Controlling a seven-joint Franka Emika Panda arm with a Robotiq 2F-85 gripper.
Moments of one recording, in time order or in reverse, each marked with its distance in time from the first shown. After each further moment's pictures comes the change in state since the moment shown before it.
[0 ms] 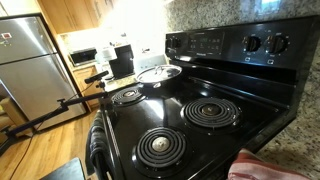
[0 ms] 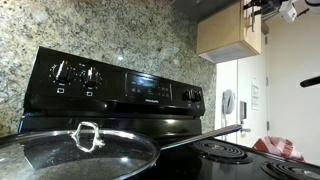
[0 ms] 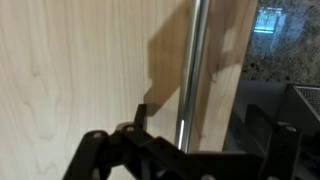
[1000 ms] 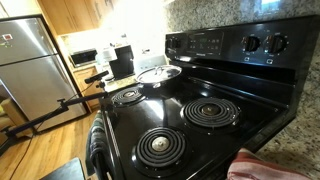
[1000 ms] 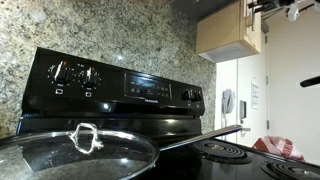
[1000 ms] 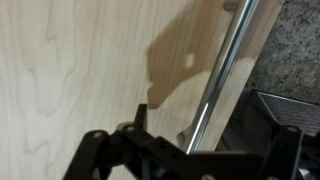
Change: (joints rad) arm 0.263 -0.263 -0.123 0.035 -0.129 -0.168 -0.308
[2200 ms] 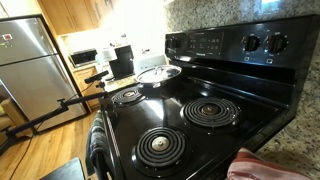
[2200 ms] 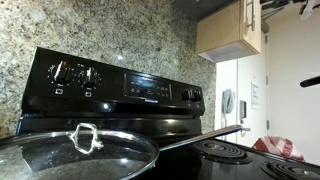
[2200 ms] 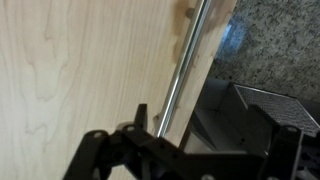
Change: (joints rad) arm -0.117 -0.137 0.121 -0.166 0.001 0.000 -0.061
